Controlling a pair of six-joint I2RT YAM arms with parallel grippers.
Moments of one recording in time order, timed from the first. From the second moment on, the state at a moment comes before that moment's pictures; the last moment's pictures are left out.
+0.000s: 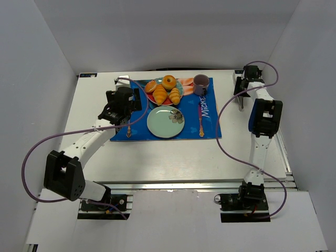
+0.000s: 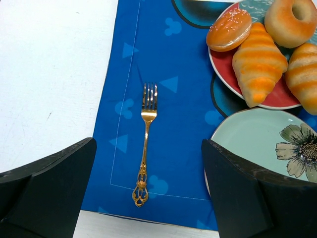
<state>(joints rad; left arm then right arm) -0.41 1.40 1.07 -0.17 -0.51 -0.24 -0.09 2.45 2.05 -0.45 0.04 0.03</state>
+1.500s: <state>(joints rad) -0.41 1.32 1.00 -0.16 -0.46 -0.32 0.45 1.70 1.34 -0.28 -0.12 0.23</state>
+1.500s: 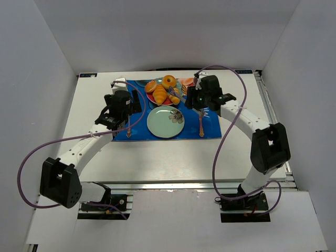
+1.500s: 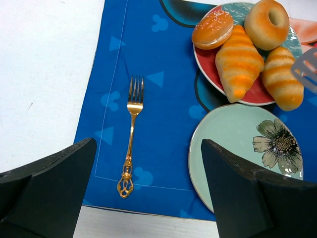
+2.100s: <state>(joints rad) -0.41 1.32 0.99 -0.17 -0.46 -0.32 0.49 1.80 1.36 -0.28 -0.06 0.24</state>
